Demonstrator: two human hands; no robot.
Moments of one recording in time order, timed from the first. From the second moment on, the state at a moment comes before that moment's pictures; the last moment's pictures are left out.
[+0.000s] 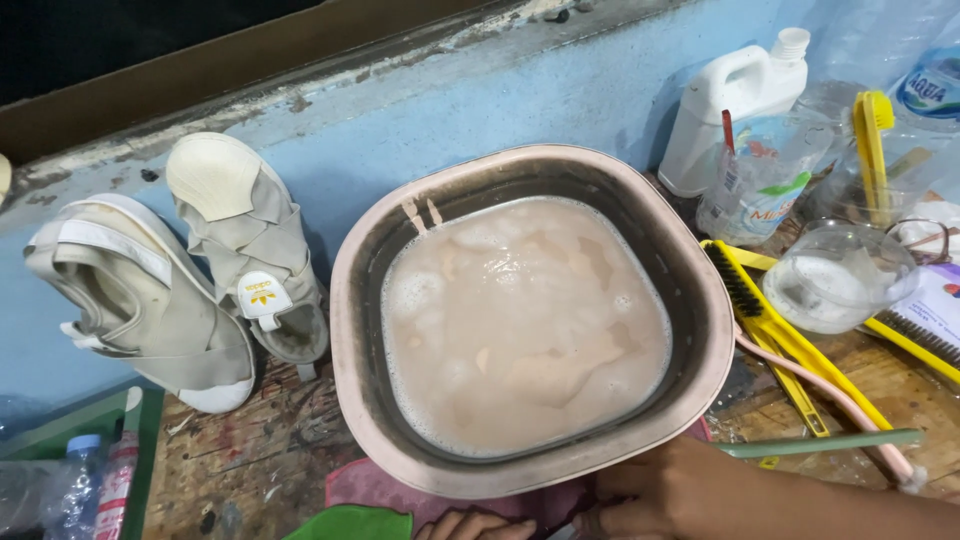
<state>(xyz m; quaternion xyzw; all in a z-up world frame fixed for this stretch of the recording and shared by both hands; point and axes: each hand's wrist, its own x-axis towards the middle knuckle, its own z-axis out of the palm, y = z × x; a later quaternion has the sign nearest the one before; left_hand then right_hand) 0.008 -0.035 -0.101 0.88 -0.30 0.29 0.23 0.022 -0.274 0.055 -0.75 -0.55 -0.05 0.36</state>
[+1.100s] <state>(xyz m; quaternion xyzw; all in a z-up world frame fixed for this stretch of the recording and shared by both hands) -0.001 0.000 0.011 0.85 -0.44 -0.22 0.16 -0.100 -0.270 -0.003 -0.97 -0.21 -0.10 0.00</state>
